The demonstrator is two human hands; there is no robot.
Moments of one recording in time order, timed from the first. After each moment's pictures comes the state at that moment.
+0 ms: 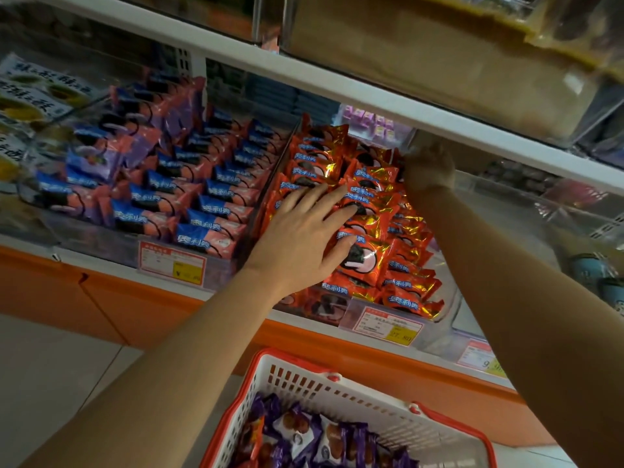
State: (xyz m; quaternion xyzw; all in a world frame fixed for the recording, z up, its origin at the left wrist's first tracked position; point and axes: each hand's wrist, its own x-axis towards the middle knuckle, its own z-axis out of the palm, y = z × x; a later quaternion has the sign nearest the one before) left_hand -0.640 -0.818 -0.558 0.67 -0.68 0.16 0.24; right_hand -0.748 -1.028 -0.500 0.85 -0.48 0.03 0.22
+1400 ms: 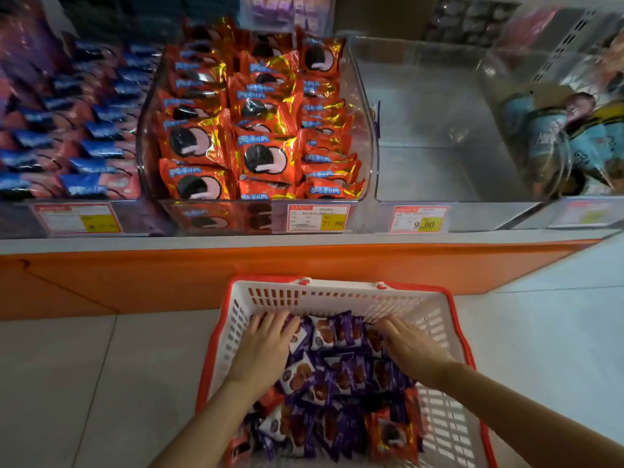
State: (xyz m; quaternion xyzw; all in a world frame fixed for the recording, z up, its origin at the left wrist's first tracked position) left_hand -0.755 -0.685 -0.749 0.68 -0.73 -0.06 0.02; right_hand -1.021 -0.786 -0.732 0.89 -0.39 -0.10 -0.21
